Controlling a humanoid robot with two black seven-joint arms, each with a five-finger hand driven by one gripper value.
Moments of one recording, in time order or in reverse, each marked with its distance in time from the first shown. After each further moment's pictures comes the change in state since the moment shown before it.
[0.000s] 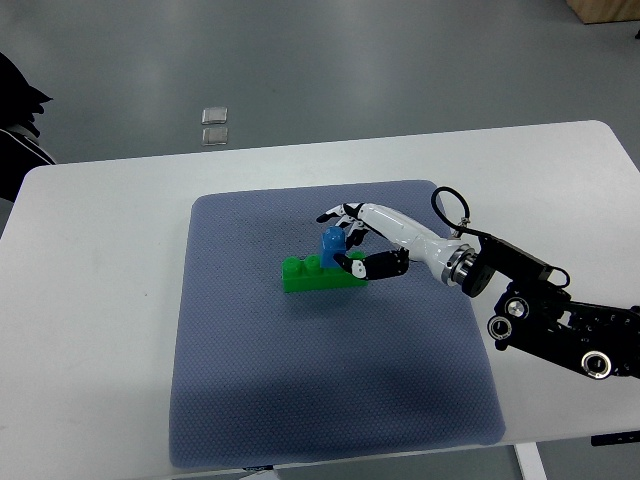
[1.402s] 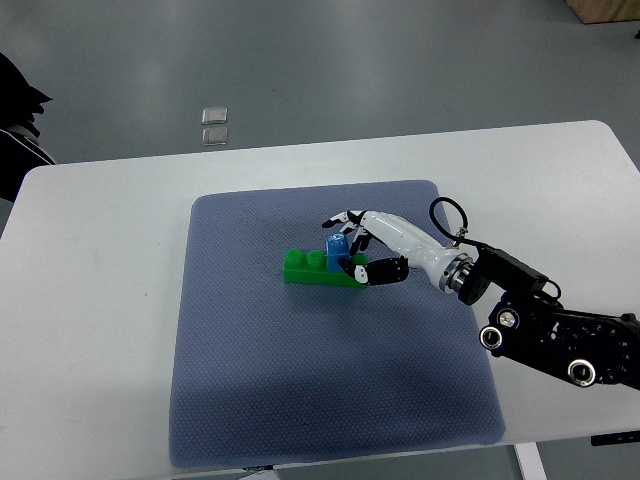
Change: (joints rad) left arm 0.000 0.000 0.000 0.000 0.000 0.000 0.000; right arm -0.018 0.040 -0.020 -0.075 -0.056 -0.054 0.009
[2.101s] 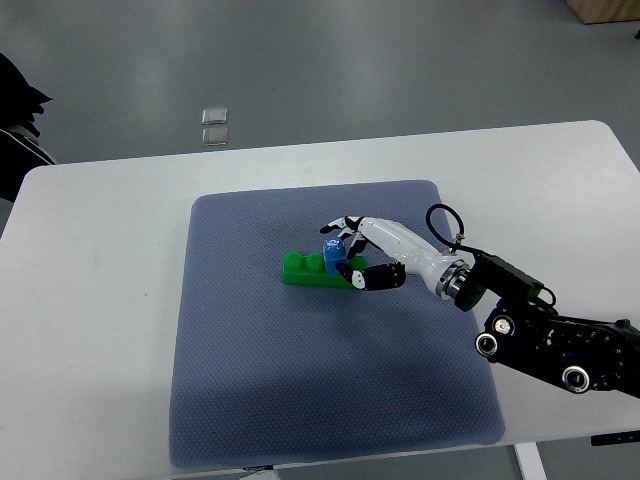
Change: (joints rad) left arm 0.000 0.000 0.000 0.000 0.000 0.000 0.000; right arm -0.016 0.019 0.001 -0.014 -0.020 -0.009 -0.003
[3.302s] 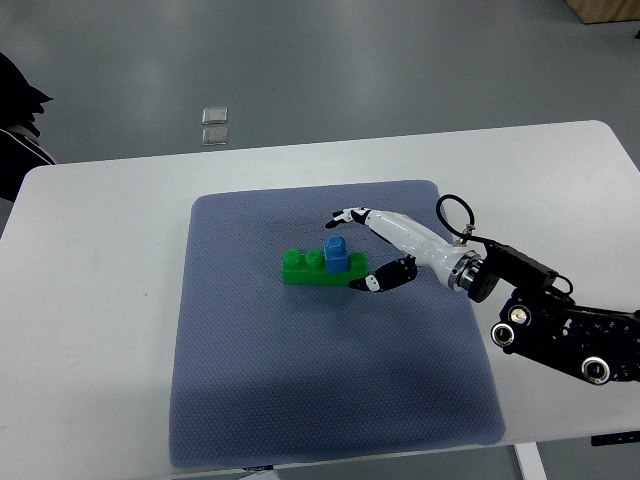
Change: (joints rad) left arm 0.000 0.000 0.000 0.000 0.000 0.000 0.000; right arm 0.024 -0.079 0.002 0.054 0.020 0.046 0.053
